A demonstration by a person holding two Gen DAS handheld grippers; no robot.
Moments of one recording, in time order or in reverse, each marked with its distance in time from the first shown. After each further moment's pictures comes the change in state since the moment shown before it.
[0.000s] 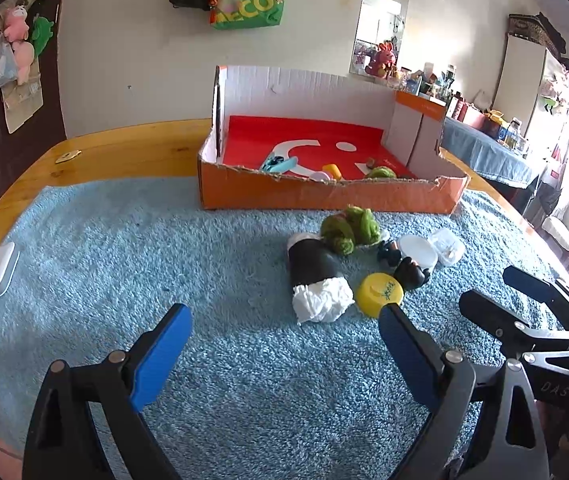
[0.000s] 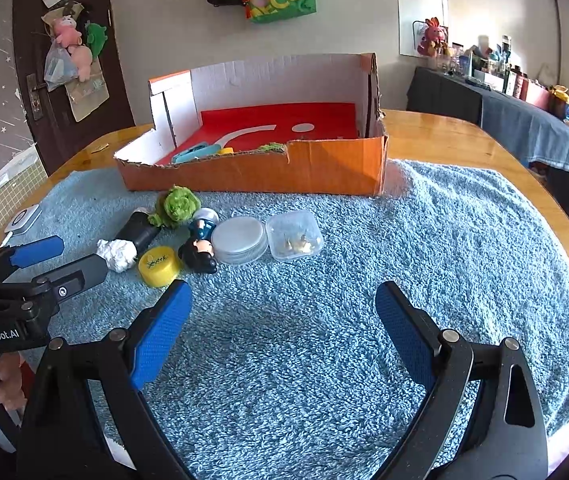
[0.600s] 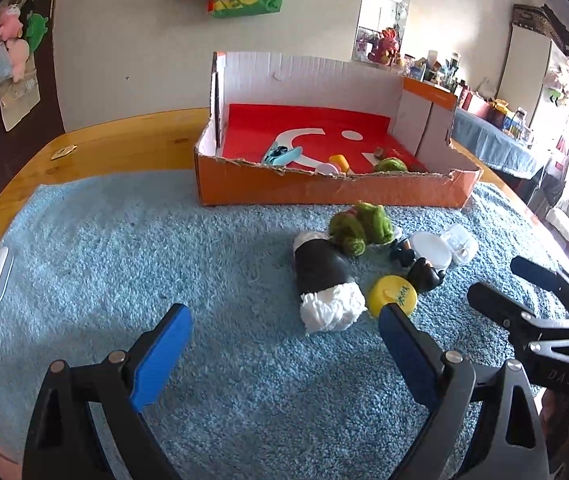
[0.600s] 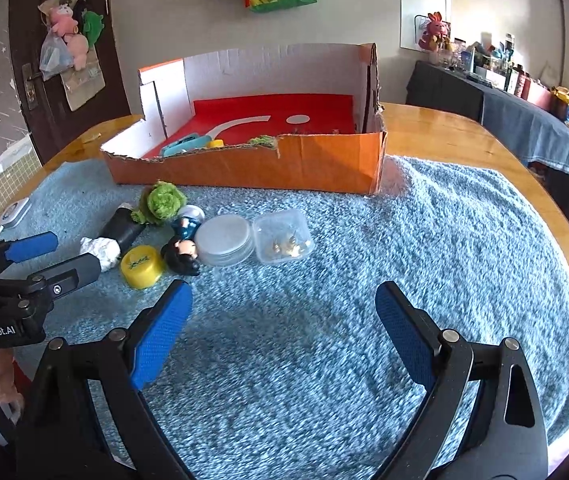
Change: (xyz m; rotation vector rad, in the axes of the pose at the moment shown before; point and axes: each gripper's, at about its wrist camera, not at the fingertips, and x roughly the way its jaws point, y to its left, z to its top) left arm 0.016 0.001 0.011 0.012 0.053 0.016; right arm 0.012 -0.007 0.008 -0.017 0.044 -0.020
